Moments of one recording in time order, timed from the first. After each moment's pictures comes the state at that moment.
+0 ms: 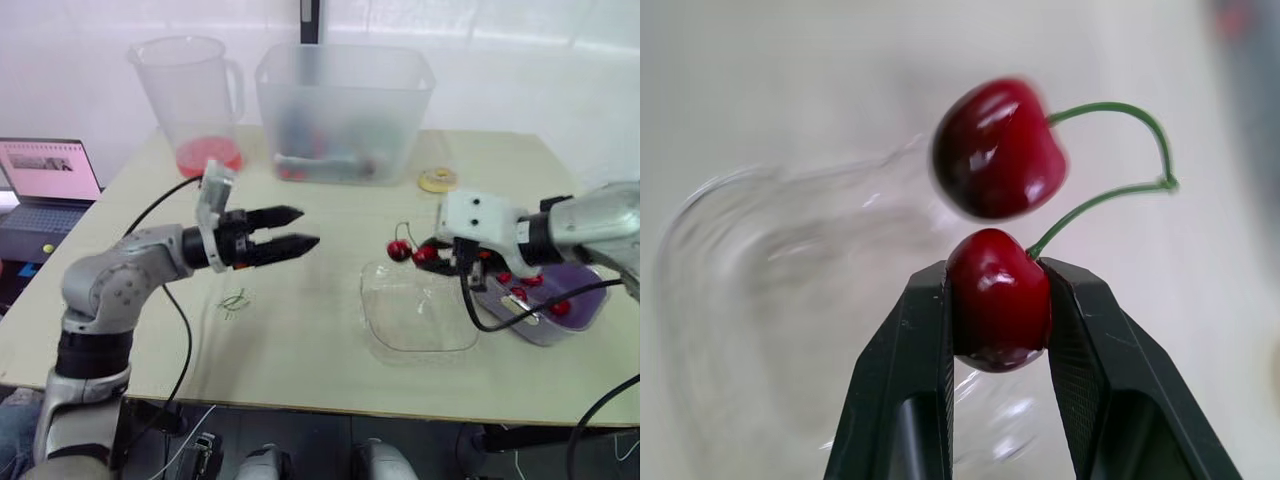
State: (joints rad) left arm -0.74 0.54 0.13 -0.13 -0.93 0.91 -0.84; right arm -0.78 -1.19 0.15 -0.52 0.42 0.81 0.92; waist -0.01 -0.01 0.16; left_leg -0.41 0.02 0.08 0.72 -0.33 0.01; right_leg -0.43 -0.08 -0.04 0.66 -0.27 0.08
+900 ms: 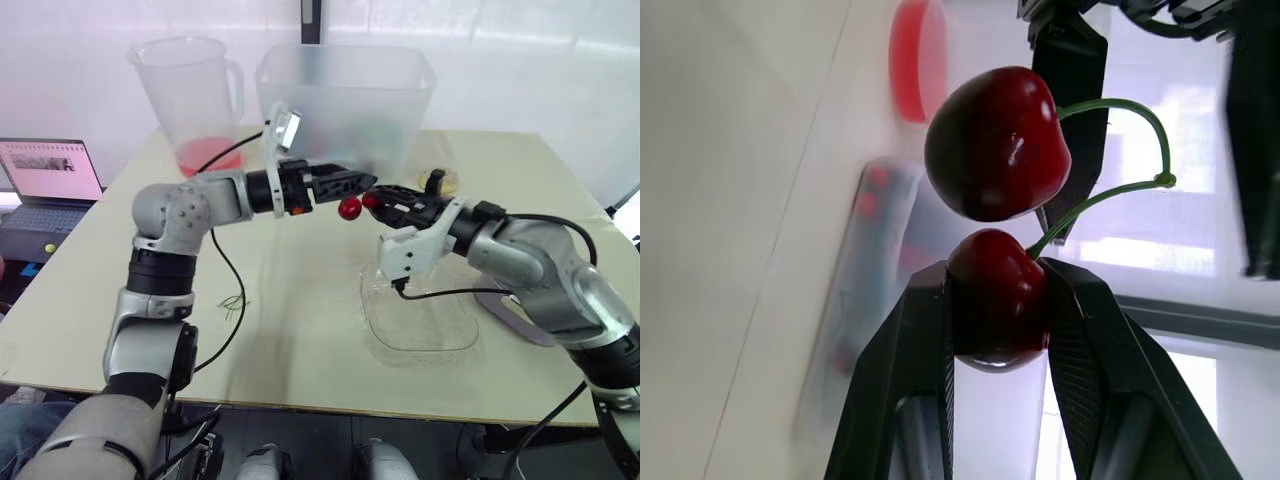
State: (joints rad) left arm -1.08 0.35 0.04 0.18 -0.83 1.05 -0.73; right arm -0.67 -0.88 0.27 -0.34 -0.50 -0.10 0.60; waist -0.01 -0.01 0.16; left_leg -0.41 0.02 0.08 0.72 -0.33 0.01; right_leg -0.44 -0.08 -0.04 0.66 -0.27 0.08
